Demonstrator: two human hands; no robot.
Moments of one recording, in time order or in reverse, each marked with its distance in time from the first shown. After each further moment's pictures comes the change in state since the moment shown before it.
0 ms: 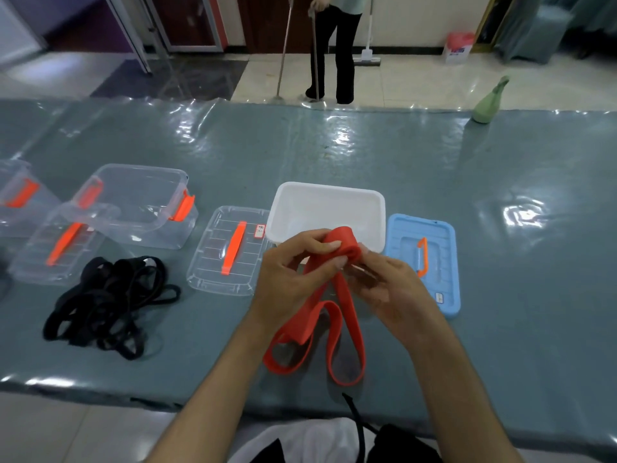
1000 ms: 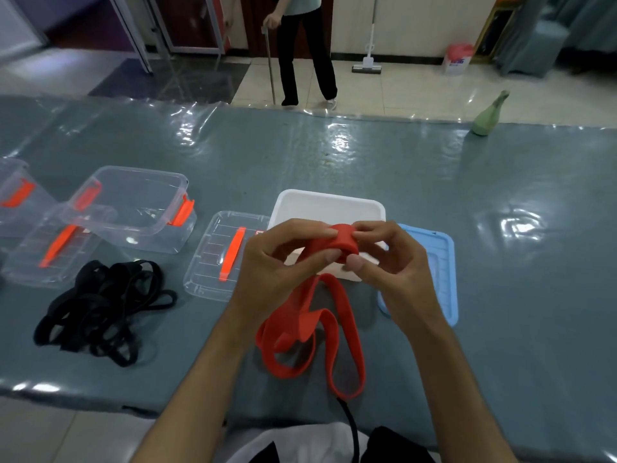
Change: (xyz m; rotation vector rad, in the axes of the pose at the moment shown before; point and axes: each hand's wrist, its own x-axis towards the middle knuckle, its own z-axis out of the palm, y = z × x) left_hand 0.025 0.030 -0.018 0.004 -0.058 0.106; right_hand 0.007 -0.024 0.011 -0.303 -0.172 -0.511
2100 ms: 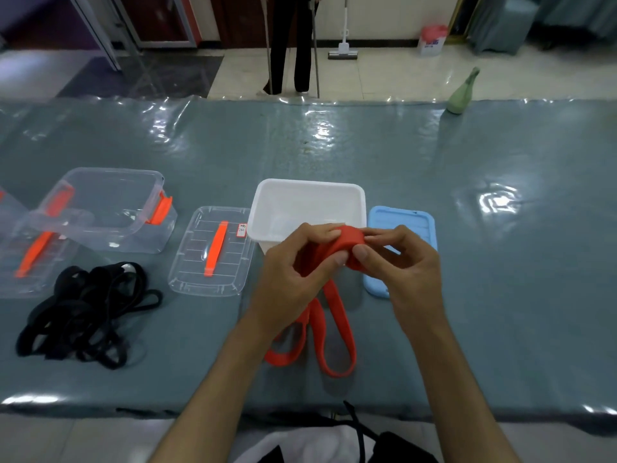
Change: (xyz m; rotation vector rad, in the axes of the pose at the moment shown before) left_hand -0.026 -0.009 0.040 0.154 -0.082 -0.096; right_hand -0.036 0.005 -0.025 -0.081 0.289 0.004
